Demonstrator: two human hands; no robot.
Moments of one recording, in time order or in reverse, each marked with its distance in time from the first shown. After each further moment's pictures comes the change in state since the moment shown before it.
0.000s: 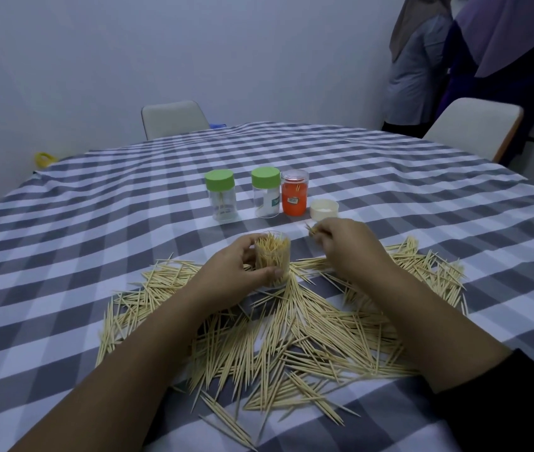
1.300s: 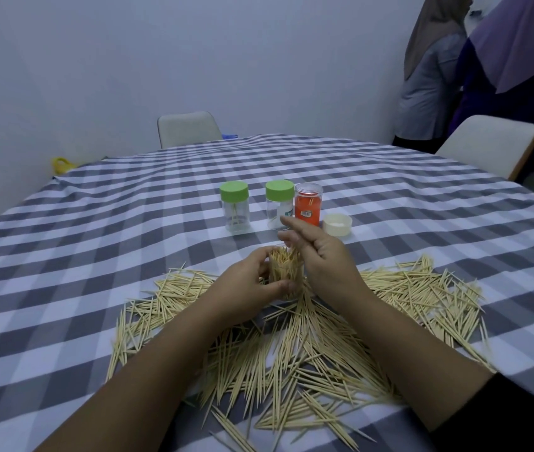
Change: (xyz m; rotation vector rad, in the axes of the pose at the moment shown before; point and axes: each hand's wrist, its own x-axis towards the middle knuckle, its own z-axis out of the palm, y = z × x) left_hand 0.002 -0.003 0.003 0.029 0.006 0.020; right_hand -0.006 -0.030 0.031 0.786 0.030 -0.189
